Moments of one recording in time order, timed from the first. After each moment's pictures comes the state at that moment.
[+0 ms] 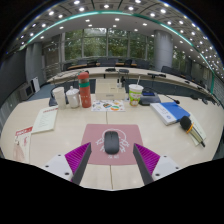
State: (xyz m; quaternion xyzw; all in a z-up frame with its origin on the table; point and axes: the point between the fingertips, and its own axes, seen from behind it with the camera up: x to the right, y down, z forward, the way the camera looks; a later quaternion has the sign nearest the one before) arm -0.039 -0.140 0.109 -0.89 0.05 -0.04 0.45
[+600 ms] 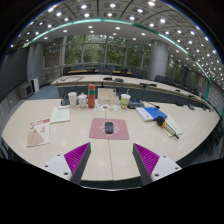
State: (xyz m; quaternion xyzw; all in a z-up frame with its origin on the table) arm -0.076 -0.375 0.234 -0.87 0.04 -0.08 0.48
